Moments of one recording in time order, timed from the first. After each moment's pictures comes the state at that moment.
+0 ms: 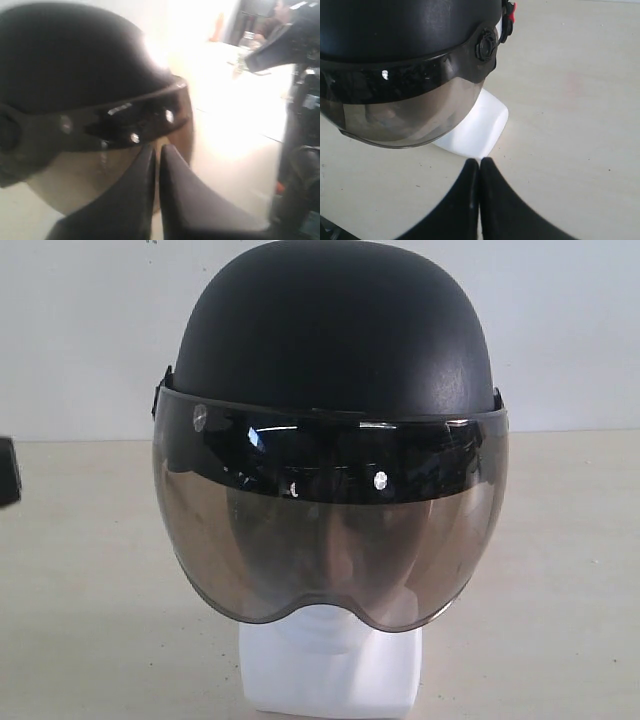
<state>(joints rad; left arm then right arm) 0.18 0.62 -0.62 1.75 -1.12 -1.87 0.35 0.62 -1.02 0.24 1.15 0.03</state>
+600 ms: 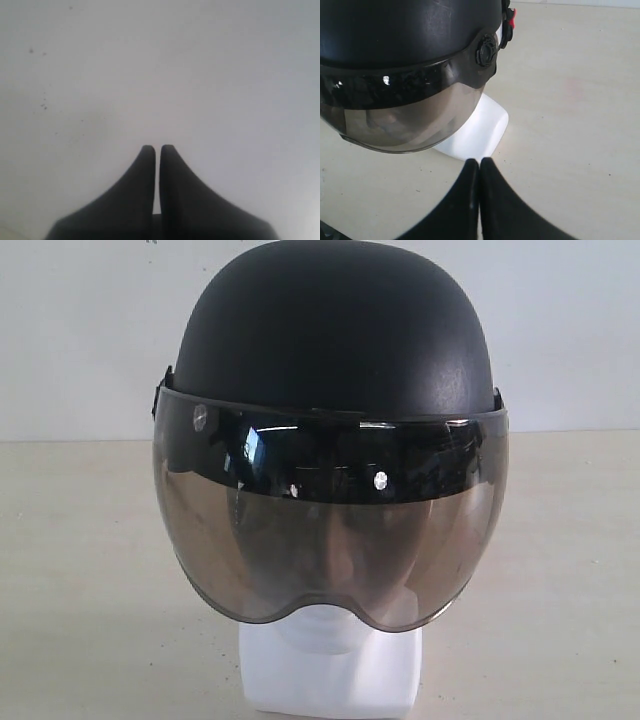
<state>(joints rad) 0.05 0.29 -0.52 1.27 -0.13 -2.09 0.35 0.62 -1.02 0.24 1.14 0.03</state>
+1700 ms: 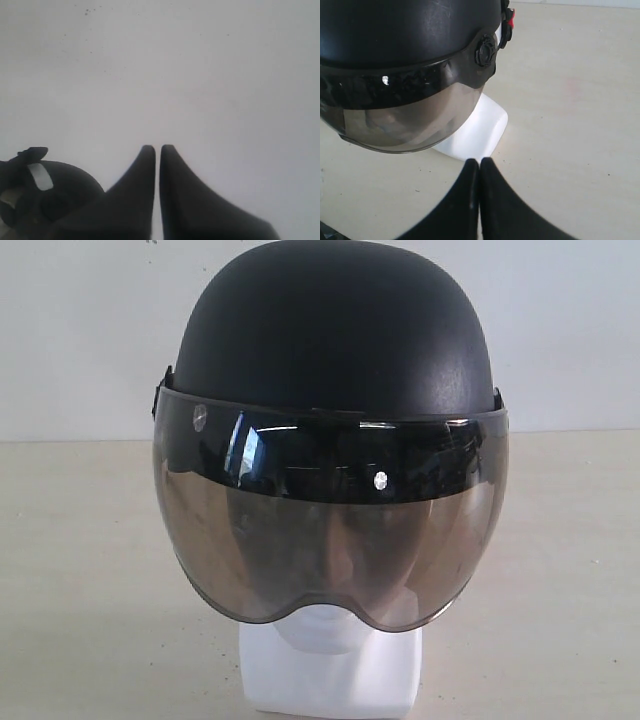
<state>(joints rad) 0.03 0.04 -0.15 0.20 -0.10 -2.04 0.35 0.62 -1.02 0.23 1.14 0.03</state>
